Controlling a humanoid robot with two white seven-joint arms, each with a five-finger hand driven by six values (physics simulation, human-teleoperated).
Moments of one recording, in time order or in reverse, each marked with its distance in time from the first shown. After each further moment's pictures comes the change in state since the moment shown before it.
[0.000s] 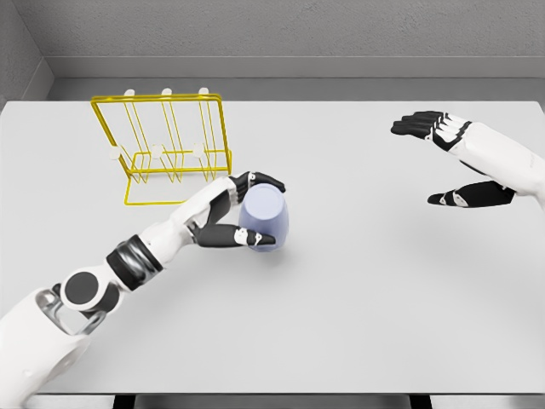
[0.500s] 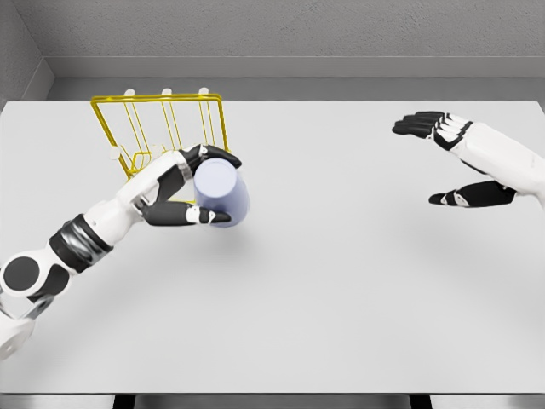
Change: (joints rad) left arm -0.052 0.186 0.004 -0.009 0.102 -0.147 0.006; right arm -0.002 -0.001 0.000 0.011 0.000 0.000 0.000
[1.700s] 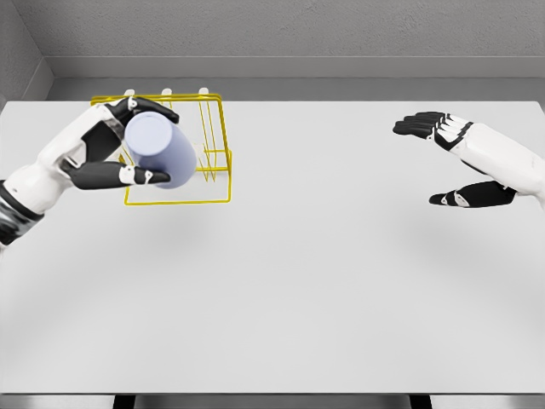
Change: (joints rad) left arm -0.069 0.209 0.019 0.000 0.170 -0.117 0.000; right arm 0.002 0.001 0.000 0.004 0.000 0.000 0.000
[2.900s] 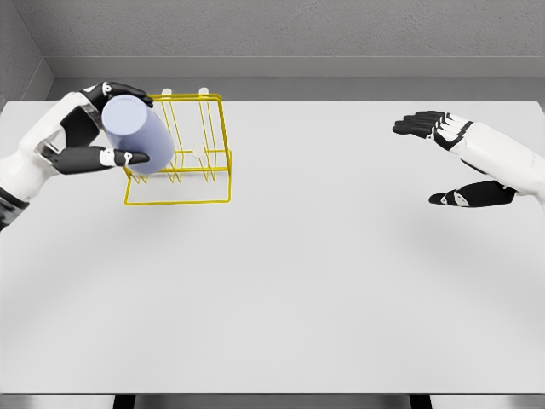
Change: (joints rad) left arm -0.009 -0.004 0.023 0.095 0.050 0.011 0.004; right arm -0.002 0.000 0.000 -0.003 0.000 0.000 0.000
